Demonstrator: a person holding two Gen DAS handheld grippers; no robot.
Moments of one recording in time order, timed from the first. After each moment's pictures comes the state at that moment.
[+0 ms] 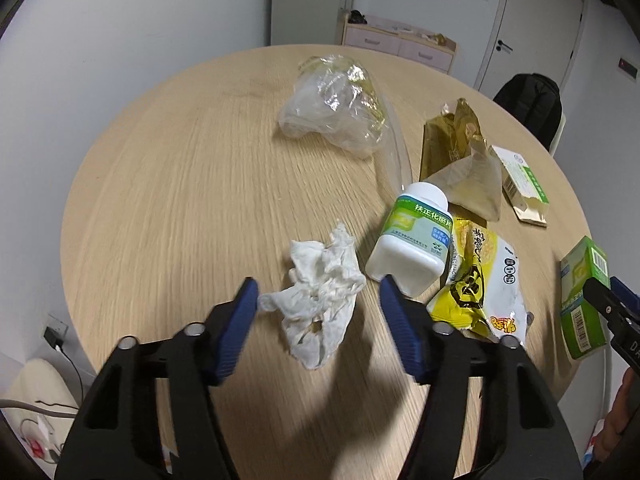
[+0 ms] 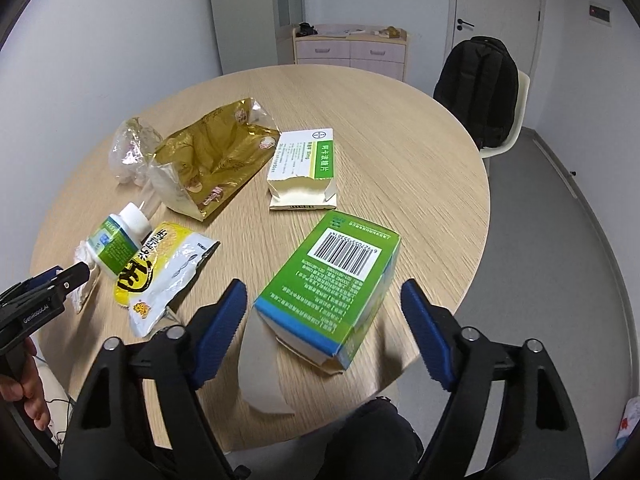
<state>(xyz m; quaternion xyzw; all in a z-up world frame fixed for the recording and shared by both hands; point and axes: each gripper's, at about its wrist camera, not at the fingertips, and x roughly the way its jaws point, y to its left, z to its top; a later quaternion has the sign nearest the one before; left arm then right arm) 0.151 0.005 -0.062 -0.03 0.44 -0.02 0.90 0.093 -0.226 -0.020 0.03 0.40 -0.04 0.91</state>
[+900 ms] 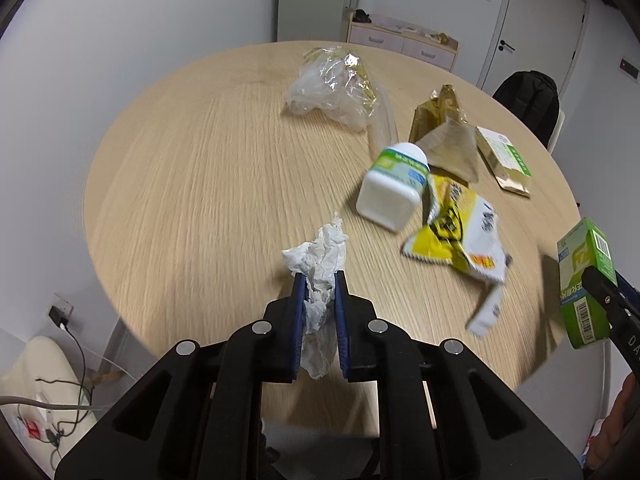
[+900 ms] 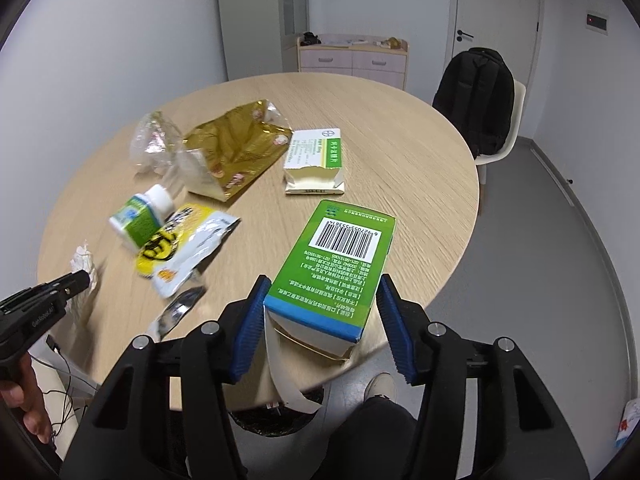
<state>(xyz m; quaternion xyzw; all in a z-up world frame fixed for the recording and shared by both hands) 0.090 0.004 -0.059 -0.04 0.44 -0.01 0.90 0.038 -0.209 -0.011 0.02 0.38 -0.03 0.93</state>
